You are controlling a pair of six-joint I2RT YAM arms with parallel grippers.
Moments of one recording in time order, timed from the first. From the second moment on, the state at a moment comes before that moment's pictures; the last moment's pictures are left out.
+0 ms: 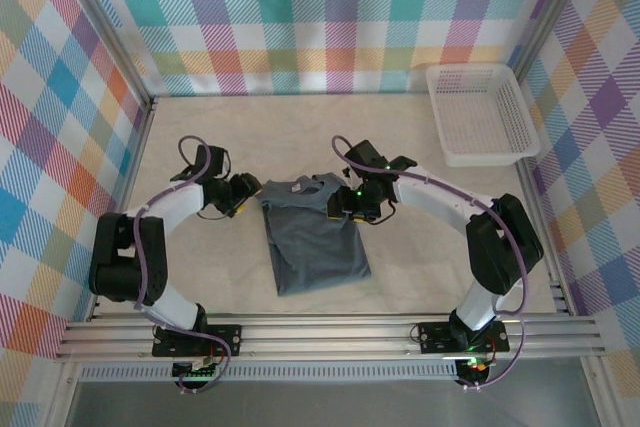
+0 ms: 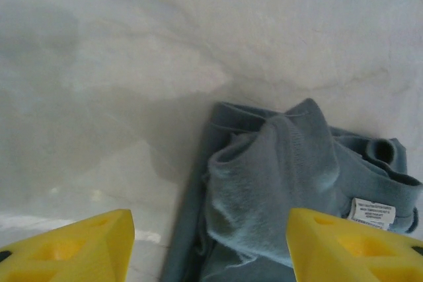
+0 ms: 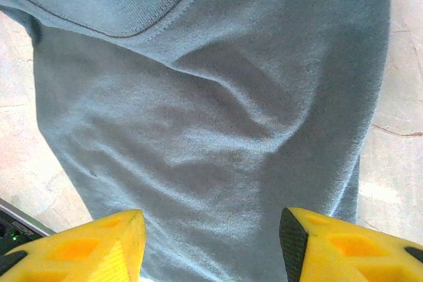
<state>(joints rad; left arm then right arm) -0.13 1.58 0.90 -0.37 0.34 -0.81 0.66 1.69 1.22 -0.72 -0.33 0.62</state>
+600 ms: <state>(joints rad) -0.23 1.81 1.02 -0.26 0.33 -0.68 0.62 1.69 1.21 -0.73 -0.30 0.63</state>
